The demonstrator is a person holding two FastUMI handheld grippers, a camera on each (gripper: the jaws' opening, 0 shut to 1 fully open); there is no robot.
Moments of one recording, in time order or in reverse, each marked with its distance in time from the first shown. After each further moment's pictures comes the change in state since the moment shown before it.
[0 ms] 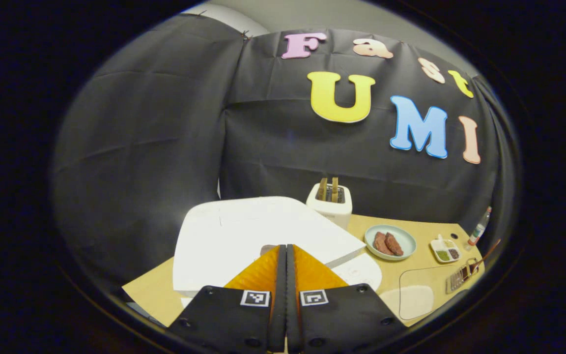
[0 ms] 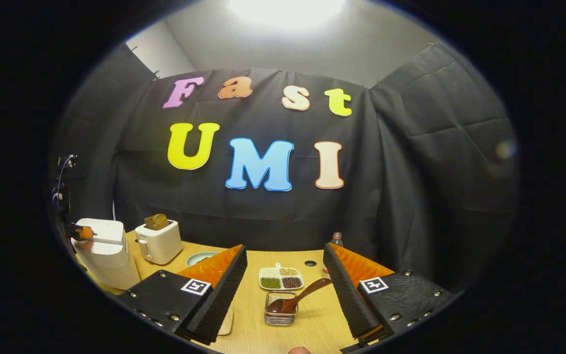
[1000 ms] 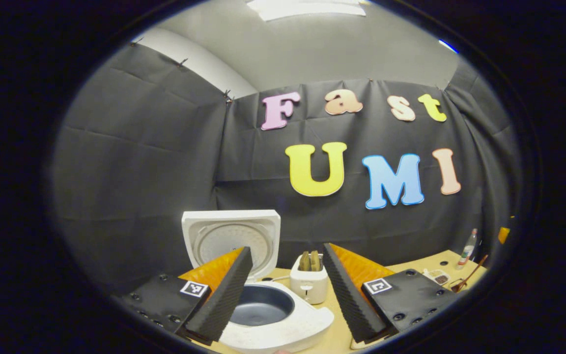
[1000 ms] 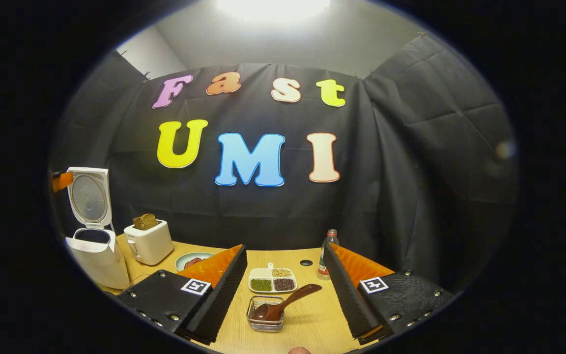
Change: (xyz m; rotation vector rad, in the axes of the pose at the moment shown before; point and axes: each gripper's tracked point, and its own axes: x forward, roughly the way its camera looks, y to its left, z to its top) left arm -0.100 -0.061 0.136 0.084 -0.357 -0.056; right arm 0.050 -0.043 -0.027 0.062 0.034 -0.002
